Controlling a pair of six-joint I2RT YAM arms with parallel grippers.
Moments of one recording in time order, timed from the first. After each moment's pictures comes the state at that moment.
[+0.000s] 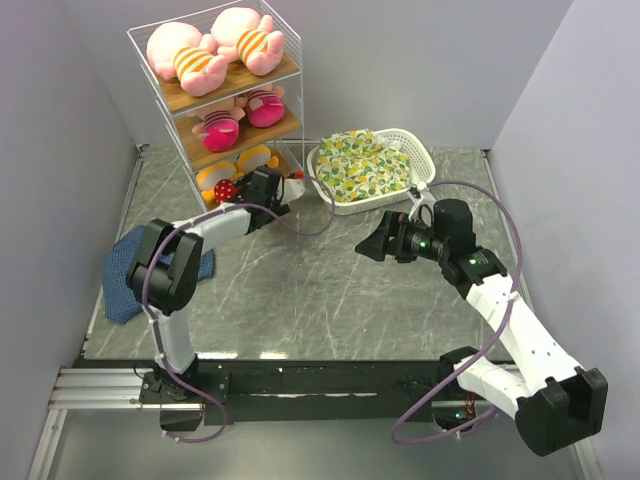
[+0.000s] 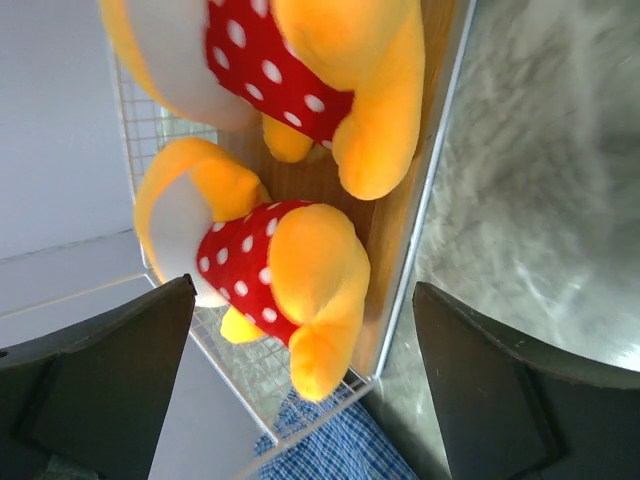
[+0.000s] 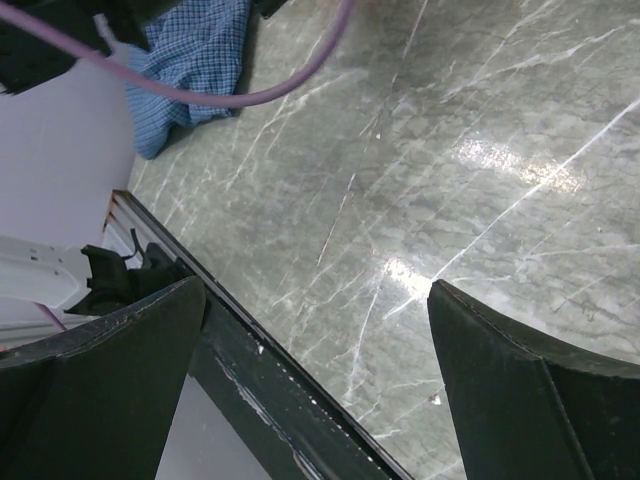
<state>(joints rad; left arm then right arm) -0.44 1.90 1.26 -0.05 -0.43 0.83 0.30 0.99 0.83 -0.36 -0.54 0.51</state>
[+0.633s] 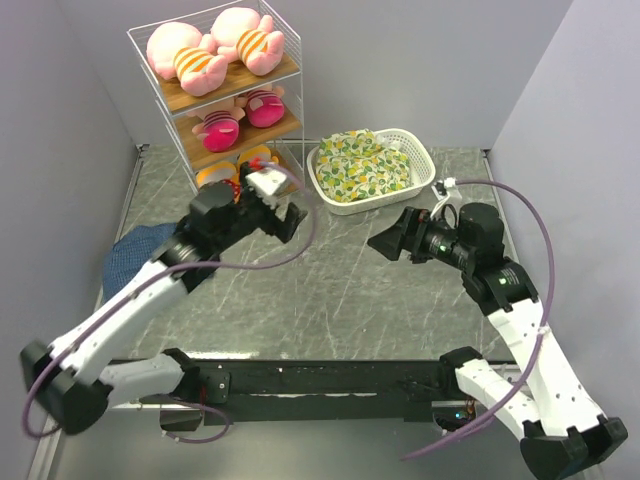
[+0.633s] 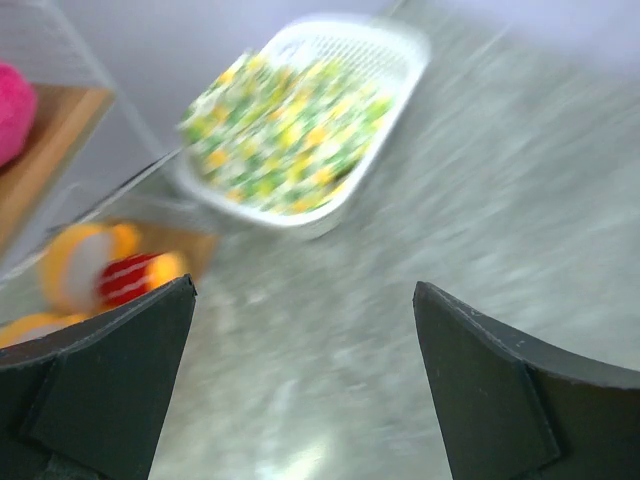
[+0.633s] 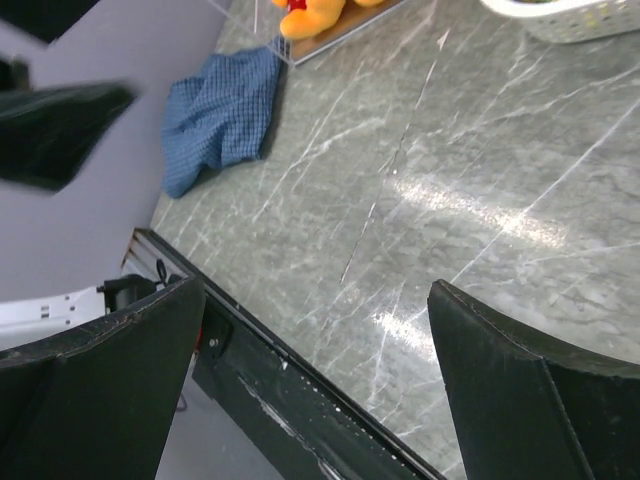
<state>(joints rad) -0.65 1.13 1.09 -0.12 0.07 0.17 0.30 0.83 0.95 -0.51 -0.46 0.54</state>
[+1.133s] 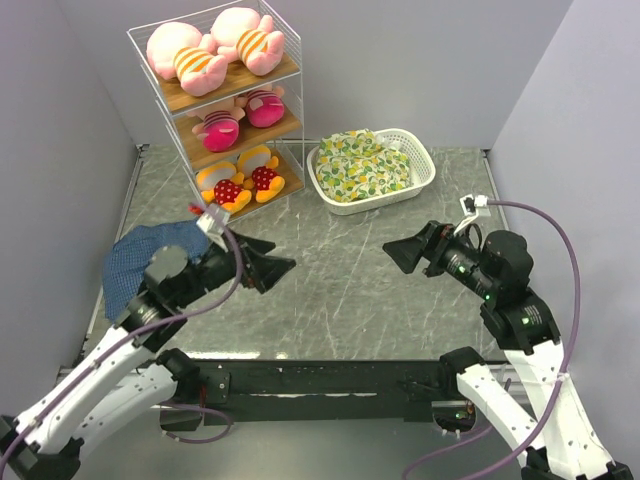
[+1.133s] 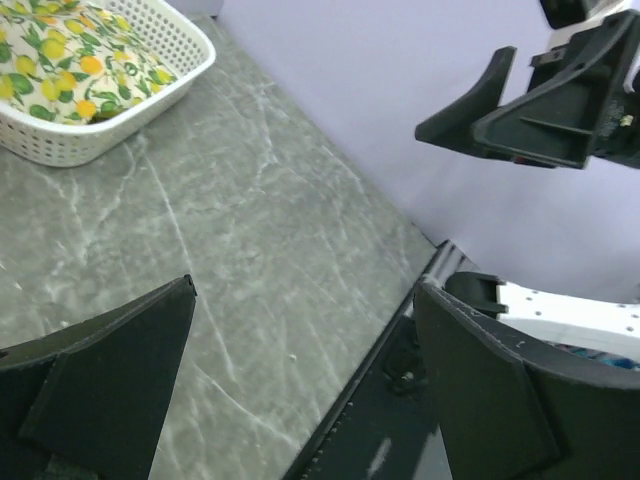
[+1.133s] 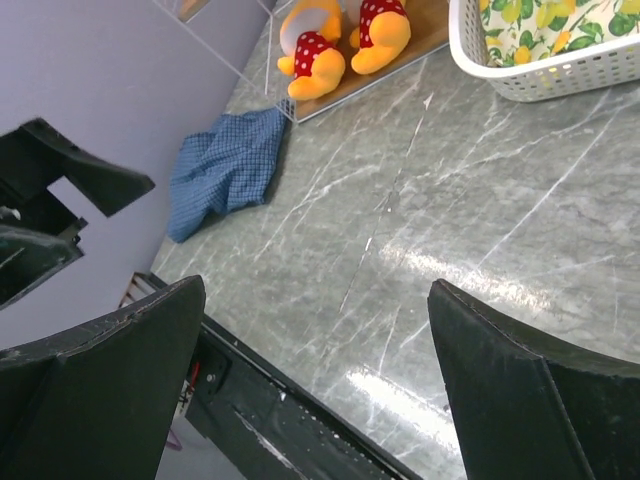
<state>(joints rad) -0.65 0.69 0.72 -0.02 0.29 -0.52 0.30 0.64 0.93 -0.53 -0.35 0.57</state>
